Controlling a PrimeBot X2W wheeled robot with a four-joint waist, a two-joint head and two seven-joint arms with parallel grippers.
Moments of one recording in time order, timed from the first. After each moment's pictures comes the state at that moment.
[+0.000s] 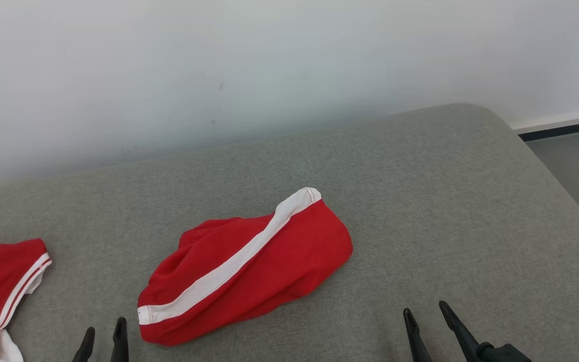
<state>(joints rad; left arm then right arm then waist) -0.04 0.25 -0.13 0.16 -0.68 0.03 -0.18 0.07 -0.14 0.32 0.12 0.16 0.13 -0.26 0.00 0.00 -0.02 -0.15</state>
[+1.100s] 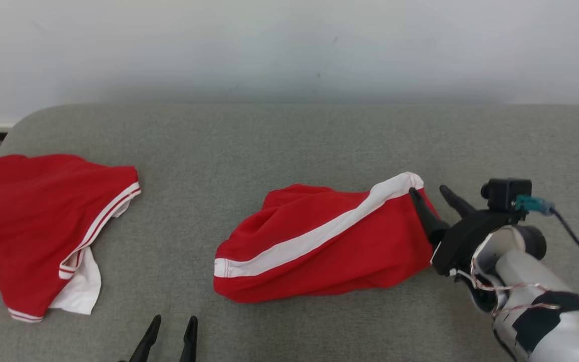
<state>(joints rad) -0.01 0.15 -0.25 0.08 -0.36 0.04 -0.26 -0.65 -0.36 0.70 0.68 0.78 0.13 -0.10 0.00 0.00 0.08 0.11</state>
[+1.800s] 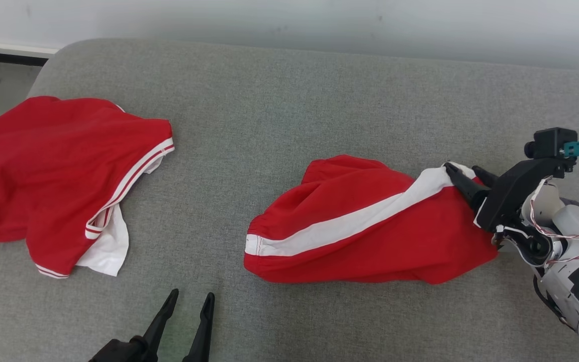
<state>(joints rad) -0.10 0.12 -0.26 0.12 -0.31 -0.01 -0.26 -0.83 -0.54 0.85 0.71 1.15 0.13 0.18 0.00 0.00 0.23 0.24</state>
